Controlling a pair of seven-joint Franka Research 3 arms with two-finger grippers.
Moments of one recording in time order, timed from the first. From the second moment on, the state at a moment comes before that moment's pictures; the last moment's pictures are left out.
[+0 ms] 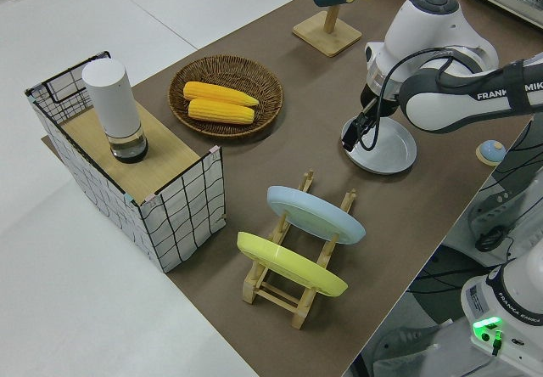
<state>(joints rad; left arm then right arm) 0.02 -0.27 -0.06 -2.58 -0.06 2.40 -0.01 -0.05 -0.02 0.19 -1.50 0.00 1.42 0.06</state>
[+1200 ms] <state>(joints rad) 0.02 -0.11 -0.08 -2.64 -0.06 2.66 -0.01 -0.05 -0.02 0.19 -1.50 0.00 1.42 0.06</state>
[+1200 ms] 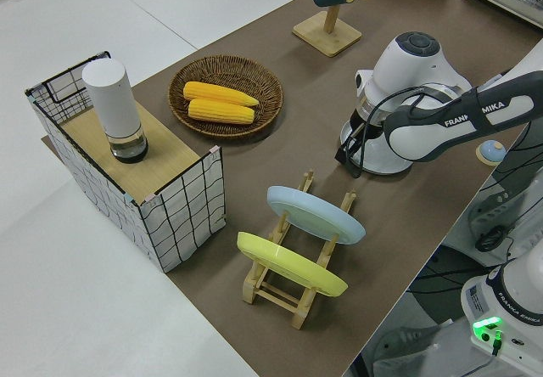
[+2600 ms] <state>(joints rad) 0.04 -0.29 -0.06 -2.20 -0.06 1.83 -0.01 -0.05 -0.02 0.19 -1.50 0.00 1.42 0.06</state>
